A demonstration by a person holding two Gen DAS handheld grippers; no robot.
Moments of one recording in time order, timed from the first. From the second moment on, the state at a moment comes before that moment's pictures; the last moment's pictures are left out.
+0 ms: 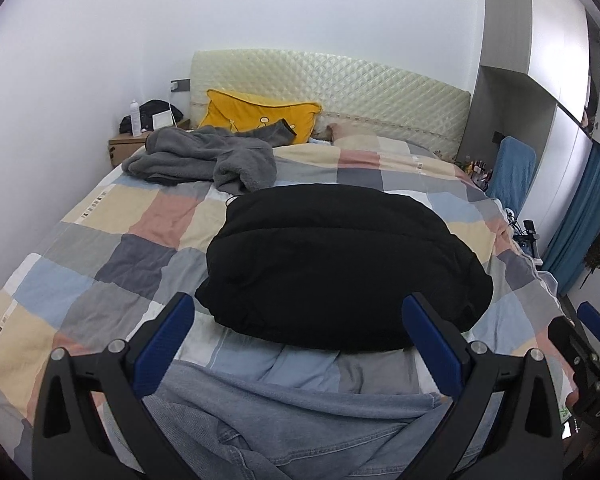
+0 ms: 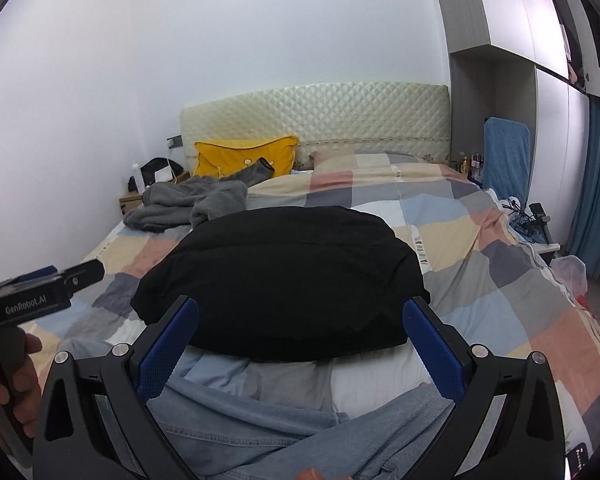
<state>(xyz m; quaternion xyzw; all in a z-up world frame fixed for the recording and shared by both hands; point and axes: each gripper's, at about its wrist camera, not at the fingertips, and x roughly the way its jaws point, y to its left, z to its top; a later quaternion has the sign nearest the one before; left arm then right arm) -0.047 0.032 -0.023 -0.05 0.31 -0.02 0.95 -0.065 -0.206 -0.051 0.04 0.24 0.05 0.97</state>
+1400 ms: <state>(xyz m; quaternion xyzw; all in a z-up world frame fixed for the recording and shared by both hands) -0.052 0.029 -0.023 -0.04 0.31 0.00 0.95 -0.052 -0.218 -0.055 0.06 0.25 0.04 0.97</state>
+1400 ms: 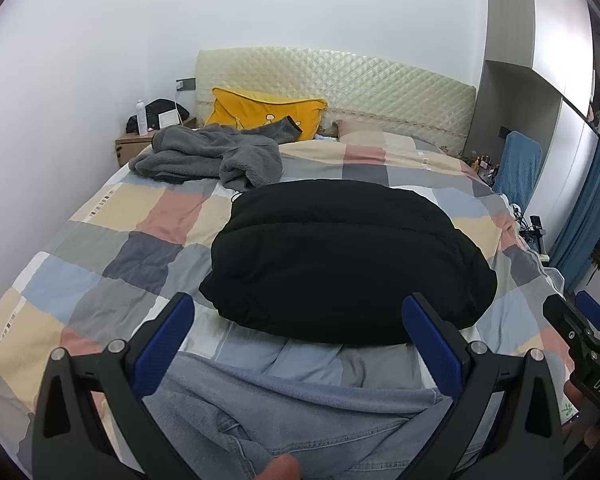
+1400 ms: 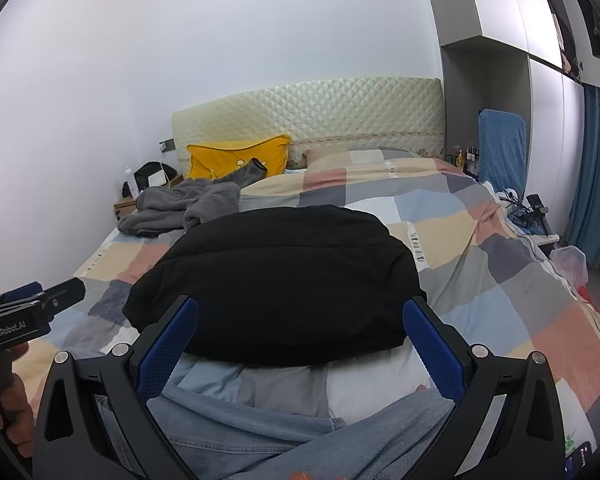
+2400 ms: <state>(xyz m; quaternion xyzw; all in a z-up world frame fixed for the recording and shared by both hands) -0.058 0.039 -0.021 -0.04 0.30 0.01 0.95 -0.052 -0.211 -0.051 0.04 0.24 0.03 0.97</state>
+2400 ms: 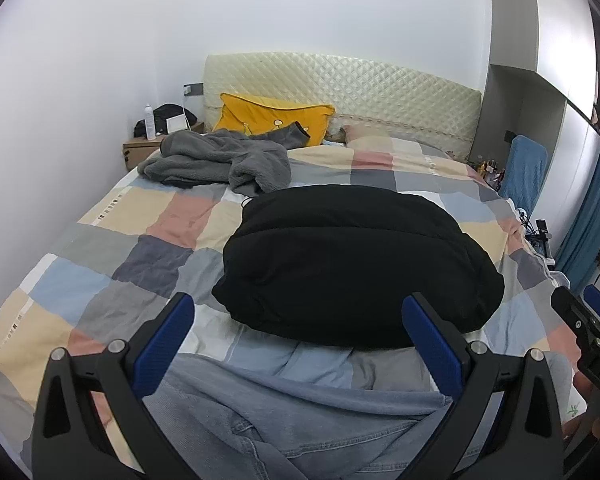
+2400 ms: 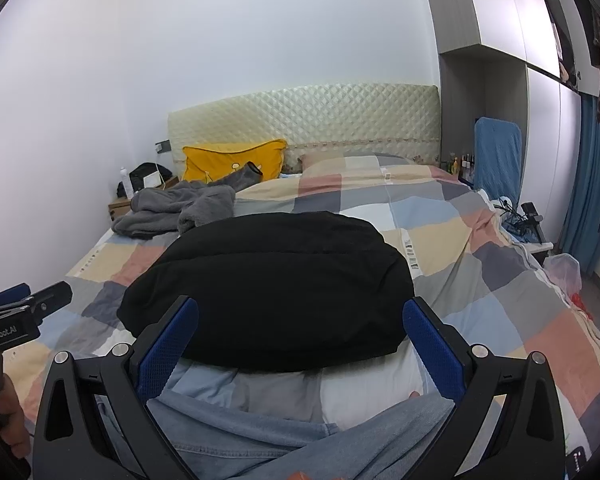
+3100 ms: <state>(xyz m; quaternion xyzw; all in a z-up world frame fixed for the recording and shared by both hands) -0.062 0.035 -0.025 -0.03 0.31 0.00 0.95 -0.056 -0.206 -0.050 0.04 0.23 0.02 0.97</state>
